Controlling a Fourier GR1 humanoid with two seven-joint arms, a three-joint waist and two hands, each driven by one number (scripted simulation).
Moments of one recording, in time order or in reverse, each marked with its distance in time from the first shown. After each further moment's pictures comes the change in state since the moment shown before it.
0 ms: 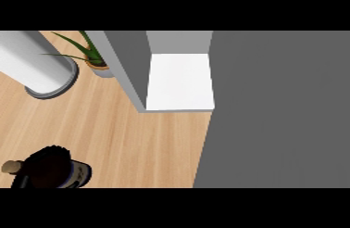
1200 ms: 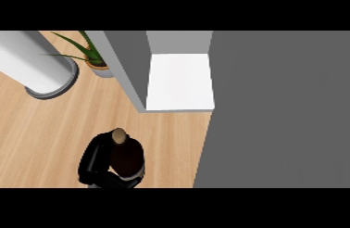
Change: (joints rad) left arm 0.030 -0.225 -0.417 -0.387 0.085 0.234 0.215; right arm 0.089 -0.063 -0.034 -0.005 -0.019 0.002 -0.115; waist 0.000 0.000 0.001
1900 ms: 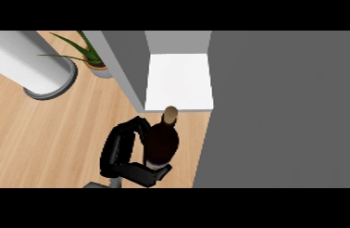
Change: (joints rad) left arm -0.068 -0.002 -0.243 -0.132 0.003 0.386 0.085; right arm 0.052 -0.032 0.000 -0.004 -0.012 0.008 -0.058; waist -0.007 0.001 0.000
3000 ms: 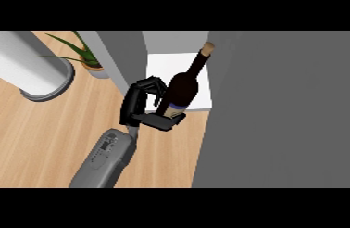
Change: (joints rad) left arm -0.441 0.001 0.078 0.398 0.008 0.133 0.034; right arm 0.091 -0.017 -0.042 0.001 -0.032 0.050 -0.096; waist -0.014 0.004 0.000
